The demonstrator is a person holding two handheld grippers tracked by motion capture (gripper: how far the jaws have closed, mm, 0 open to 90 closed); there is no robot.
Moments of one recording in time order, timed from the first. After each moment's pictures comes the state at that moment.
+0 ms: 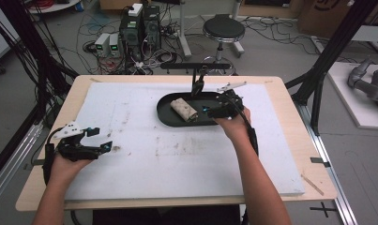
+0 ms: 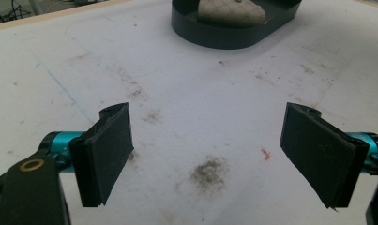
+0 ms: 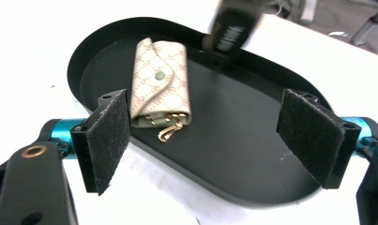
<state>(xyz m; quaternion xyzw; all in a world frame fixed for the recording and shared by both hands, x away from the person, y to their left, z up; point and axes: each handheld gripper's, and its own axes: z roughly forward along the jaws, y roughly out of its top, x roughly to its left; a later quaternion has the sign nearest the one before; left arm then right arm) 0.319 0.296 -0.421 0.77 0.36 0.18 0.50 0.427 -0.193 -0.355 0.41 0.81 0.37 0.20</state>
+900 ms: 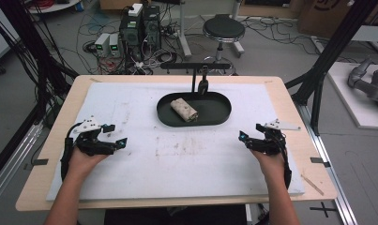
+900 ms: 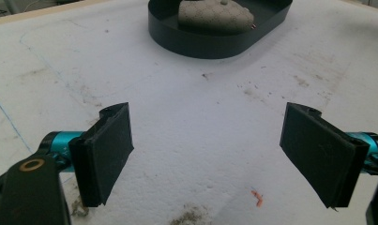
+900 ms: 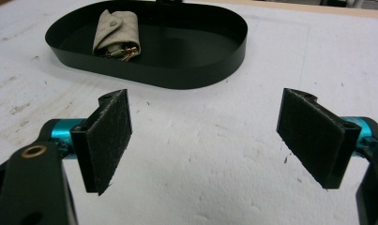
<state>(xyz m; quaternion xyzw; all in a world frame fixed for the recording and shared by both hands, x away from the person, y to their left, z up) 0.340 0.263 -0.429 0.77 0.35 0.16 0.51 0.333 -0.309 -0.413 0.47 0.72 0.45 0.22</state>
